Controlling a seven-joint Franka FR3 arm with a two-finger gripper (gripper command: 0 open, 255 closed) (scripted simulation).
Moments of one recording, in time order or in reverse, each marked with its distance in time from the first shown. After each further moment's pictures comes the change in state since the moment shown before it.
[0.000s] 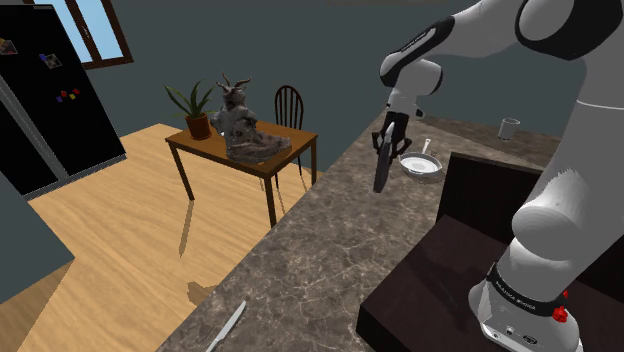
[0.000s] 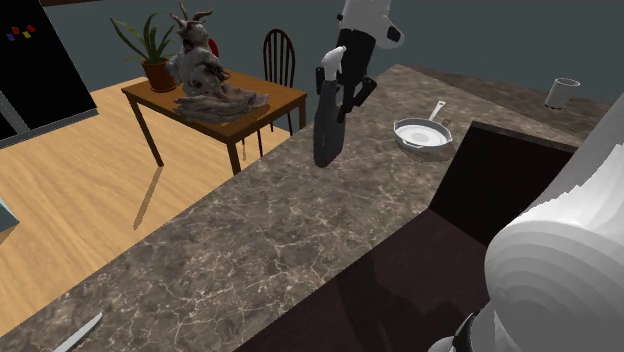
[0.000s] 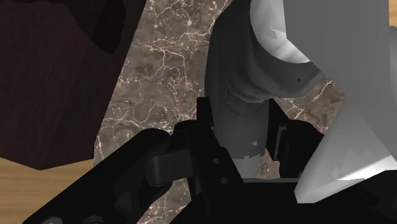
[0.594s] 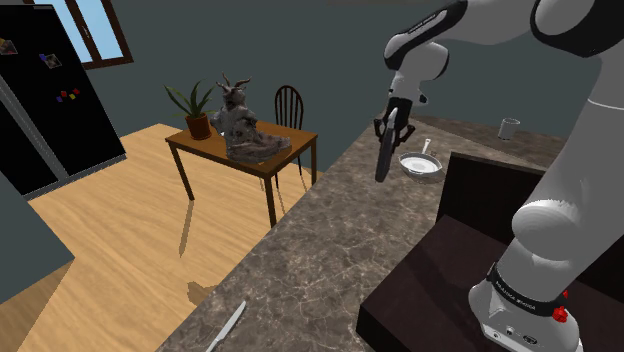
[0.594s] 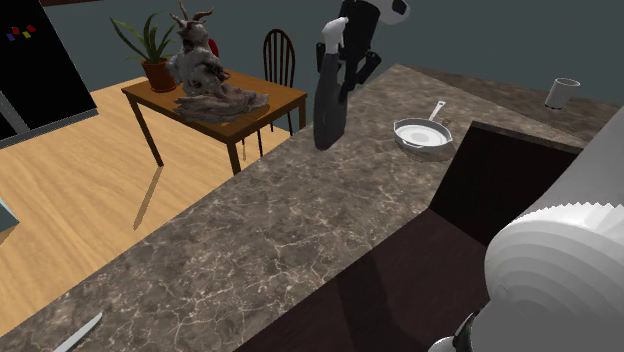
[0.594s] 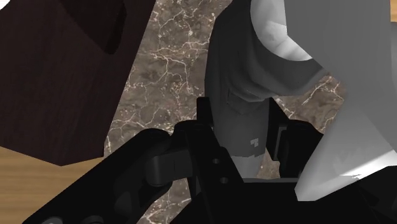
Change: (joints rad) arm -0.002 -0.062 -0.004 0.048 -0.020 -0.101 0.044
